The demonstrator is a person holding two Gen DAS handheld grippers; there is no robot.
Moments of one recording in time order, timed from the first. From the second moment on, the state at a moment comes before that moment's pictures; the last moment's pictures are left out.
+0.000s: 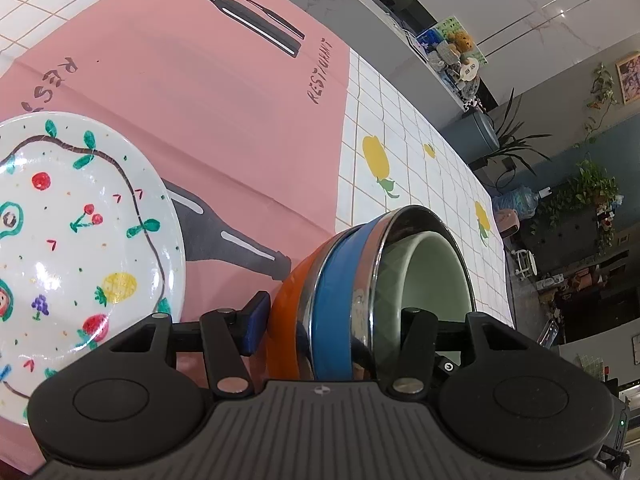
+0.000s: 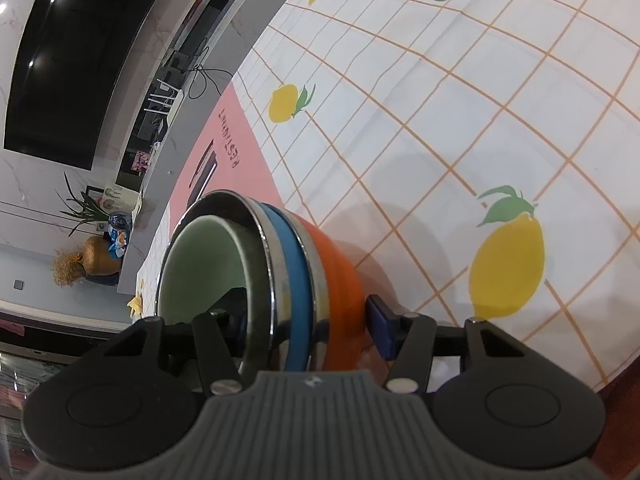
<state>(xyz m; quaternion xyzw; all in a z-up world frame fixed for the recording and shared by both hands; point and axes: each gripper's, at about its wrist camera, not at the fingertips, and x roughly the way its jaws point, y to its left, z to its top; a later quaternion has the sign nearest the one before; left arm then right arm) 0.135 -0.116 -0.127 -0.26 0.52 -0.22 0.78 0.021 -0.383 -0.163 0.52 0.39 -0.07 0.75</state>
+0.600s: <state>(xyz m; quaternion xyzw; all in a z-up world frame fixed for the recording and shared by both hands) 0.113 -0.102 -0.101 -0.27 0.50 -0.23 0.79 0.009 -0.374 -0.138 0.50 0.39 -0.06 0.77</state>
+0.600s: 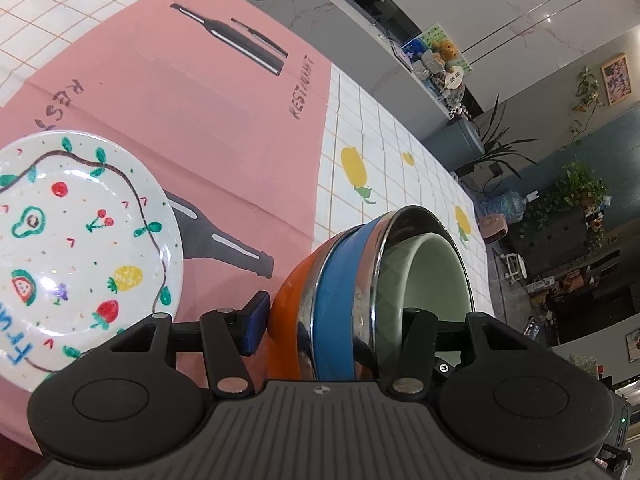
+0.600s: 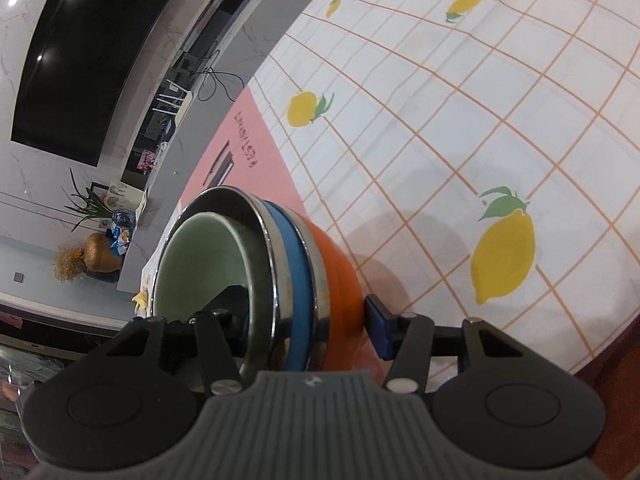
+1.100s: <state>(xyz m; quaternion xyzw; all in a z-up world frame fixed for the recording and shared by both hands) 0.094 -0.054 -0.070 -0.27 0.48 -0.21 0.81 0.005 -0.330 -0.105 0.48 0.39 -0.02 0.79</state>
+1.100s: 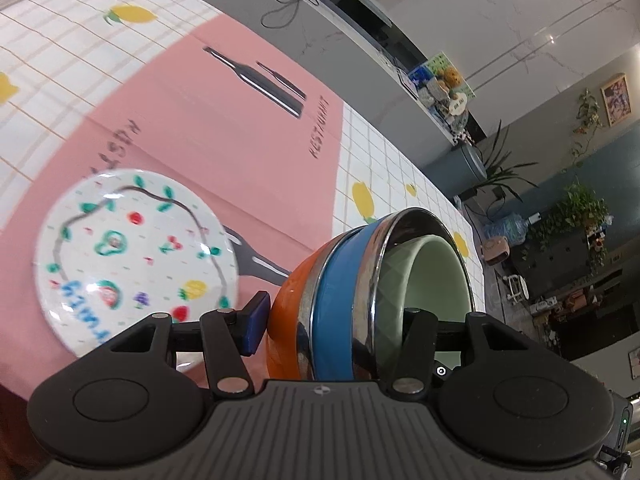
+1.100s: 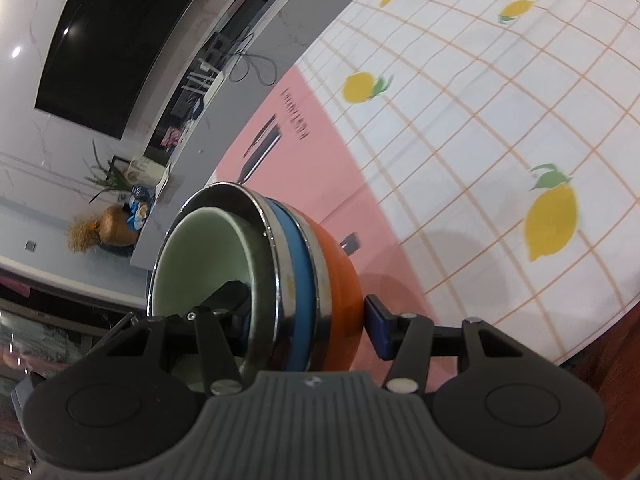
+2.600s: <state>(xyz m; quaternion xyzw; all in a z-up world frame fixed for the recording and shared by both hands) 0.124 0.046 -0.107 -0.33 0.49 -0.12 0.80 0.092 -0.227 -0.124 0.41 0.47 0.04 0.78</state>
